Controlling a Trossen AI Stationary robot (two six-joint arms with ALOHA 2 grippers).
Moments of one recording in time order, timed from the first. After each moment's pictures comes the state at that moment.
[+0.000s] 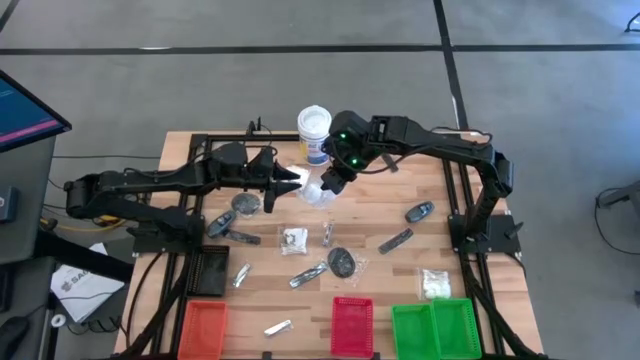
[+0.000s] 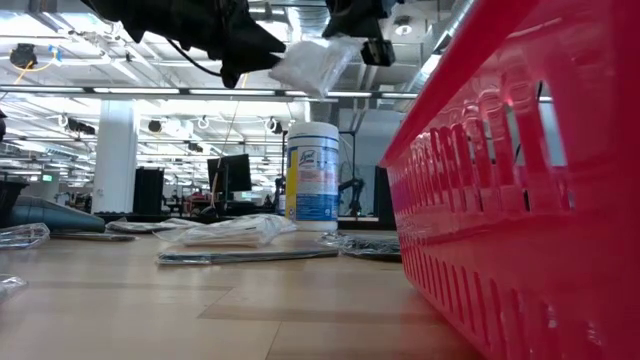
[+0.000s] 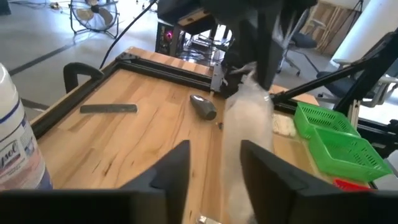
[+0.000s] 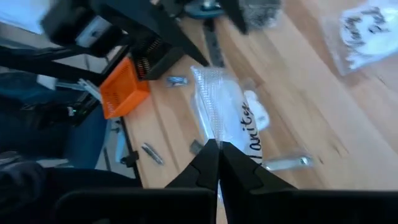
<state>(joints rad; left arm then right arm) 0.28 1.12 0.74 0.12 0.18 -0.16 -0.24 1.79 1.84 -0.93 -0.43 0.52</state>
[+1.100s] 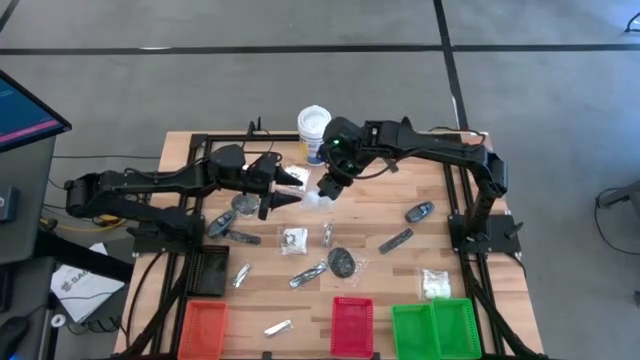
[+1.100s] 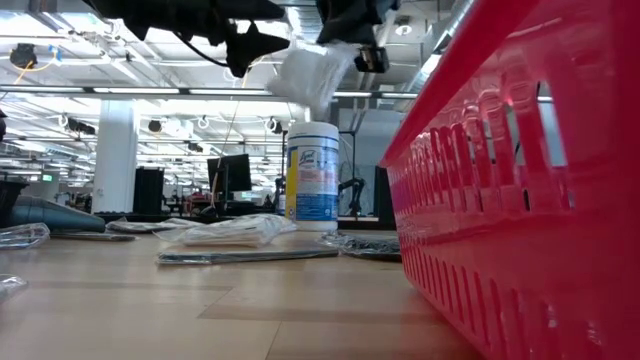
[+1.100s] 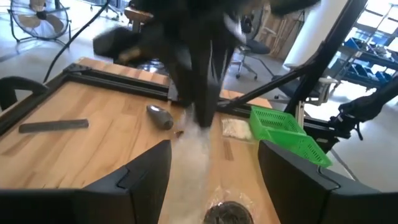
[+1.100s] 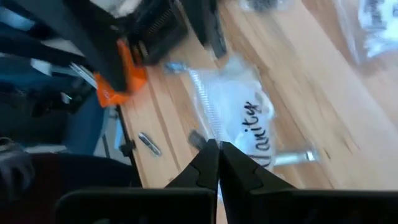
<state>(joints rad) 0.25 1.12 0.74 0.20 0.32 -0.19 -0.21 1.84 1.84 -0.96 -0.45 0.50</state>
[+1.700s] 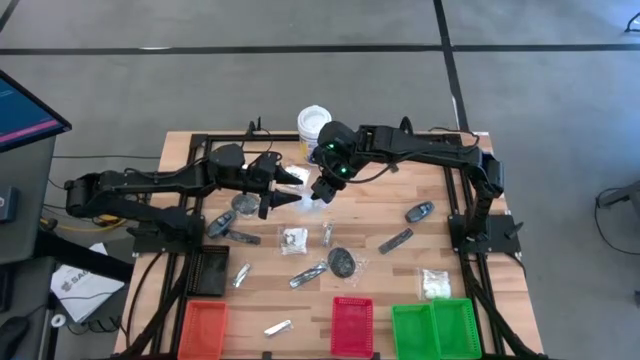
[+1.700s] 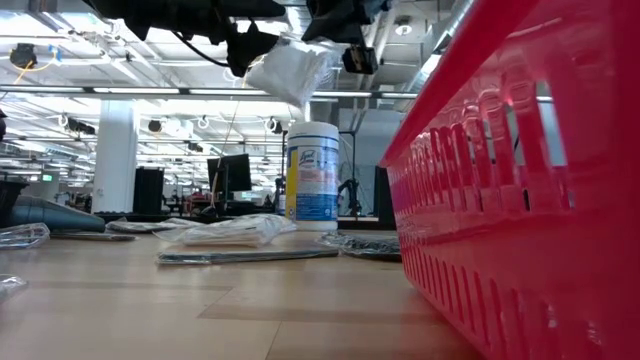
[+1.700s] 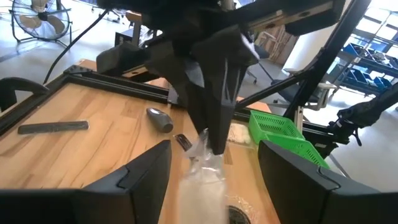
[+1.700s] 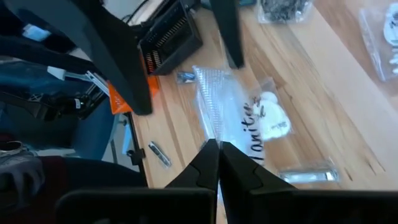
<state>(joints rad) 0.25 1.12 0.74 0.21 0.32 -0.20 -0.20 1.85 1.84 -0.85 -0.46 0.53</state>
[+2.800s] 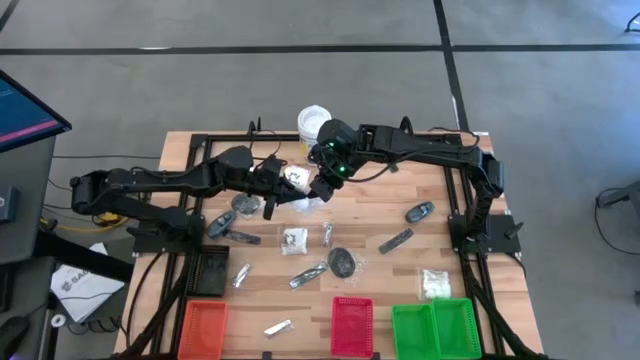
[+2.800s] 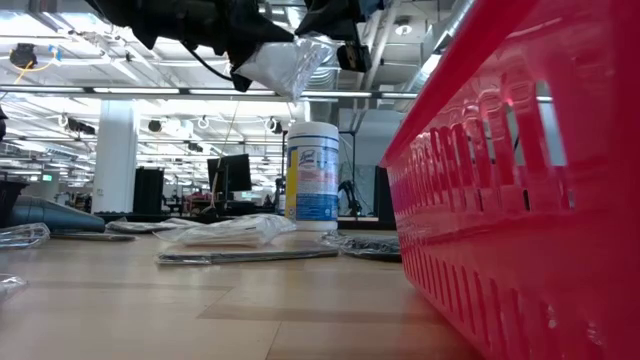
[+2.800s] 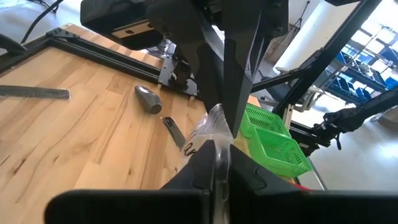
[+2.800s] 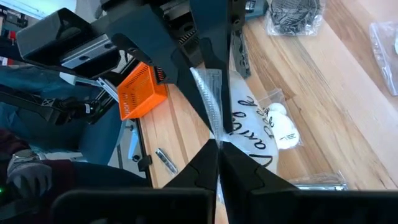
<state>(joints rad) 0.25 1.19 0.74 0.22 0.36 -0.33 -0.20 1.85 1.84 -0.81 -0.47 0.54</state>
